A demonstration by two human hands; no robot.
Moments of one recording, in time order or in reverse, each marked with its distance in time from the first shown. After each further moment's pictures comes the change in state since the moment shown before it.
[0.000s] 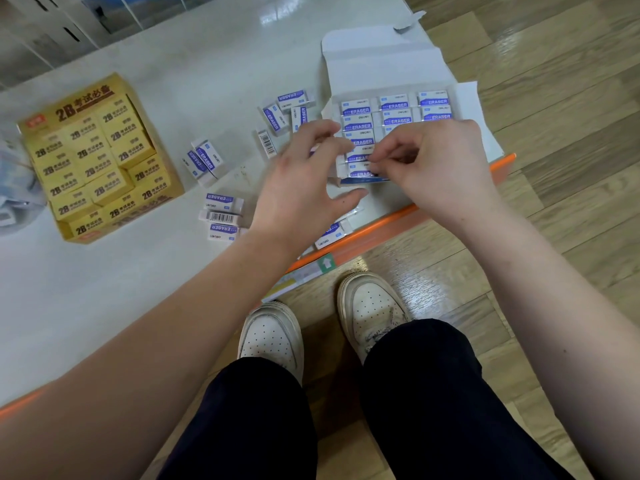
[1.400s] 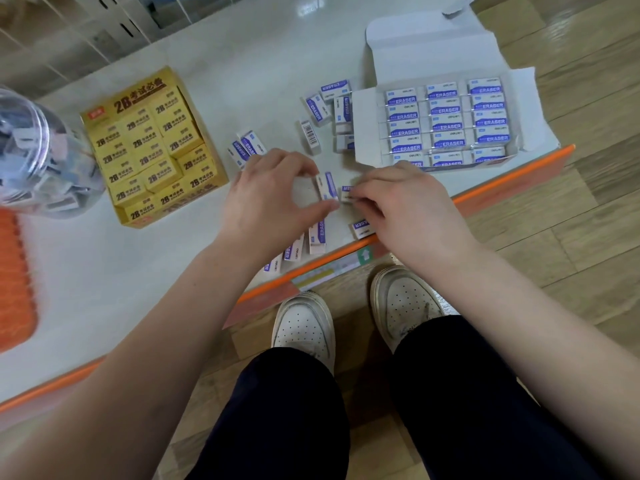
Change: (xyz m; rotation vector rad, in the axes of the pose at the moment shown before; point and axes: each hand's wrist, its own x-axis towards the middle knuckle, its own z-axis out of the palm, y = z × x) left_hand -0.032 -0.033 -0.059 0.219 -0.204 -0.286; right_hand -0.028 -0.022 0.064 -0.166 -0.013 -0.359
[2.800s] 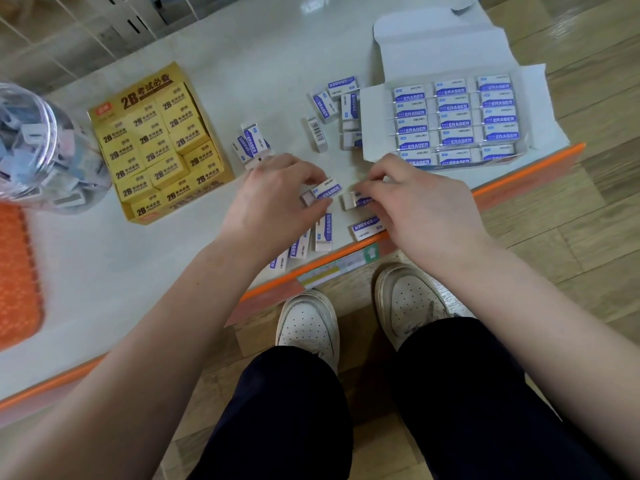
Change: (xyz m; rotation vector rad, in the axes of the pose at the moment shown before) left_hand -0.001 -0.002 -0.001 -0.003 0.048 0.099; right_hand -0.003 -0.003 -0.013 -0.256 -0.193 0.066
